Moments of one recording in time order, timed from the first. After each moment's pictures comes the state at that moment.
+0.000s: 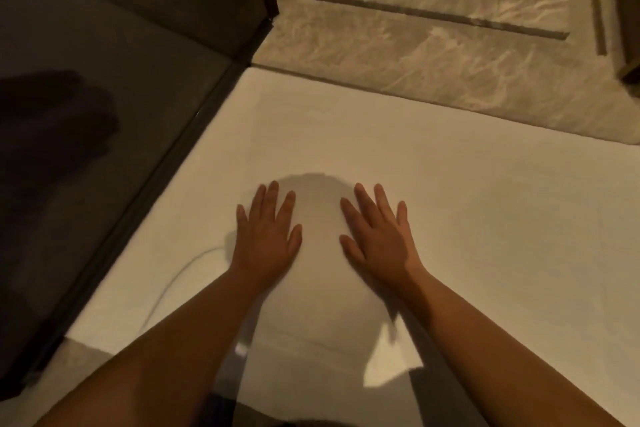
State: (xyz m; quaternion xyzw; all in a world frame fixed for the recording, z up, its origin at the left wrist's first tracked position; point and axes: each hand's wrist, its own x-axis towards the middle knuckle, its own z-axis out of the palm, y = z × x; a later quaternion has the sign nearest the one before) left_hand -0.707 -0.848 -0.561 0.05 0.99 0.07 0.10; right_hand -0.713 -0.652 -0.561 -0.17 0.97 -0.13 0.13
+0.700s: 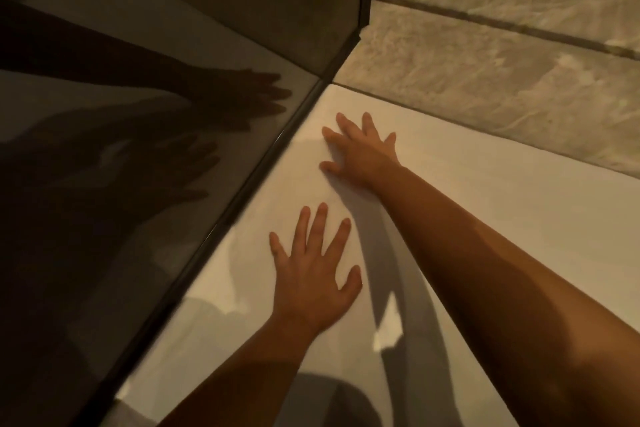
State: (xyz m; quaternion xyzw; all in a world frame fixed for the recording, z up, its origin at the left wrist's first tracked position) left_hand -0.744 -0.902 -0.579 0.00 1.00 0.05 0.05; right_hand -0.925 -0.820 -0.555 -0.22 0.95 -0.12 0.18
